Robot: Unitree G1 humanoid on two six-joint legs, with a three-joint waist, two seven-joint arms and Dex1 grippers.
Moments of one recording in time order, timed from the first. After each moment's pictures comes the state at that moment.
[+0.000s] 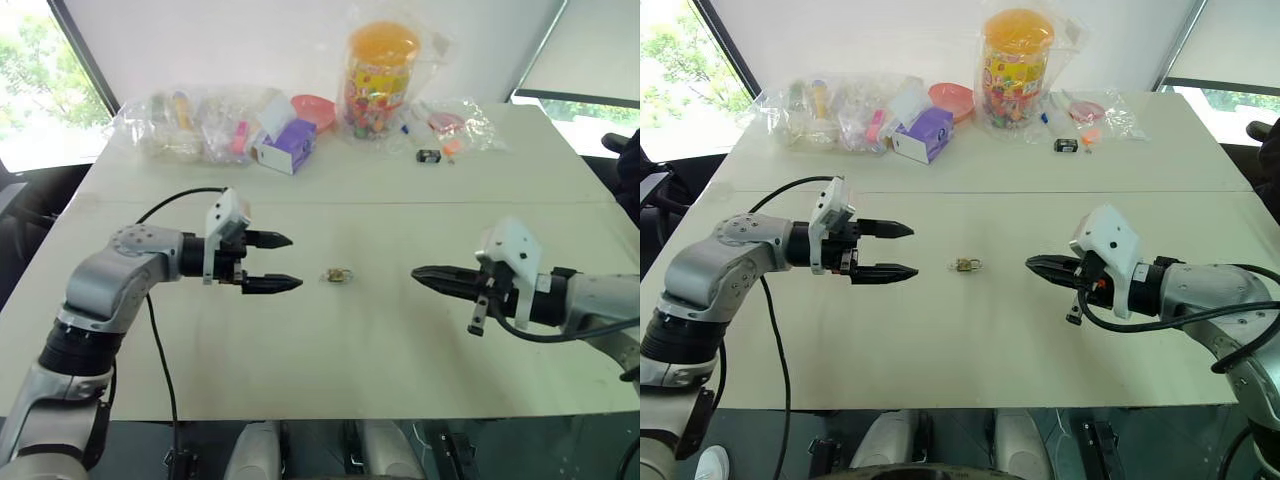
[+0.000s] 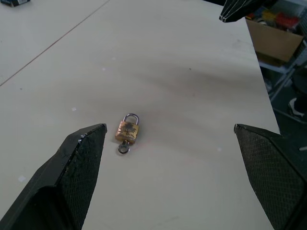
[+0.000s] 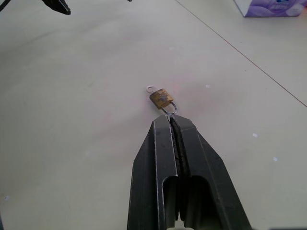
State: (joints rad) left arm -0.52 0.73 -0.09 -0.17 -0.58 0.69 -1.15; right arm -0.11 -0.95 -0.28 -0.71 0.74 0.86 0.77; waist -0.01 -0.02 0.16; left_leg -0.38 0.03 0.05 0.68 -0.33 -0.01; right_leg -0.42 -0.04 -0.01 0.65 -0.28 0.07
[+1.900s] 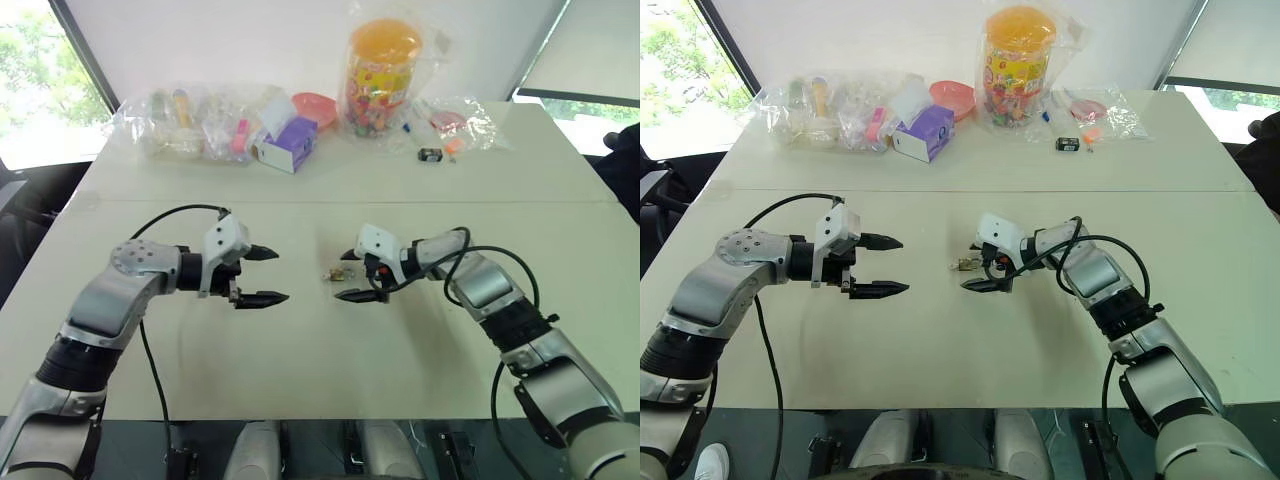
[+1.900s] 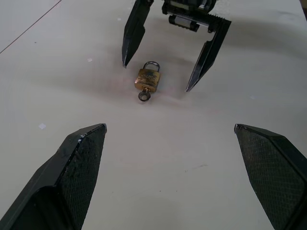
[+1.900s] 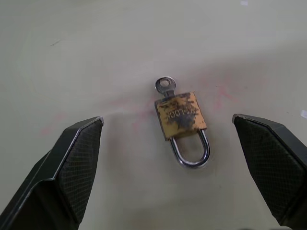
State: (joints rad) left arm -0.44 0.76 -0.13 -0.14 -0.40 0.51 -1.14; right arm -0.71 -0.54 0.43 0.29 0.13 0.35 1.08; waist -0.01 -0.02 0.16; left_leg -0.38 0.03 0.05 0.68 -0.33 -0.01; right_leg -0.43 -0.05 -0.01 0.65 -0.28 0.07
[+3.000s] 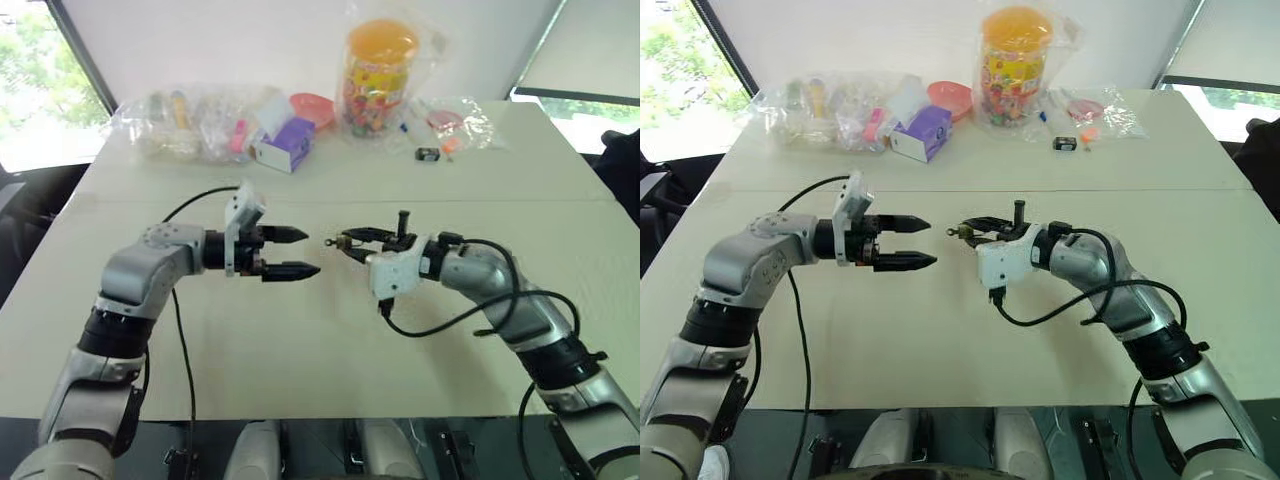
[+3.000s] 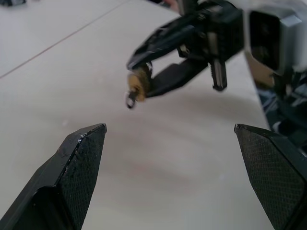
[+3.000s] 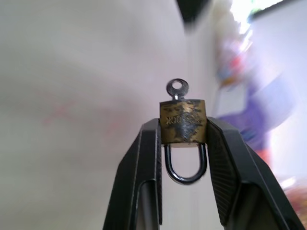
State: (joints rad) left arm -0.64 0.57 -0.10 -0.02 -0.59 0.74 -1.15; right arm -0.46 -0.68 0.28 -0.18 -0.35 -0.34 0.68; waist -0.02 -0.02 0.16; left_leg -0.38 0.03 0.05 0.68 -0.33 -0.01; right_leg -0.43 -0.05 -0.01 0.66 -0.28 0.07
